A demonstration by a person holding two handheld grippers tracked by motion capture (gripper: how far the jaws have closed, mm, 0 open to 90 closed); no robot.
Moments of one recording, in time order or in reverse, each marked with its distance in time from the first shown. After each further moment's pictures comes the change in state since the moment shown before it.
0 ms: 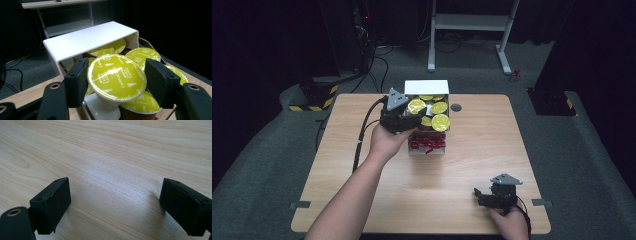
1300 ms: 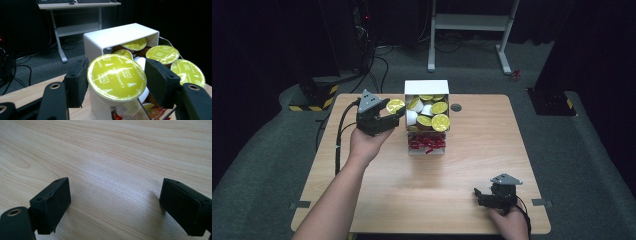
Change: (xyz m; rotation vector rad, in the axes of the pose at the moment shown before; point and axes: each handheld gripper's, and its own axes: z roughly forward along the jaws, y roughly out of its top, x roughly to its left) left arm 0.039 -0.014 -0.040 -0.027 0.046 -0.052; right arm 0.000 0.000 0.000 0.001 0.000 0.003
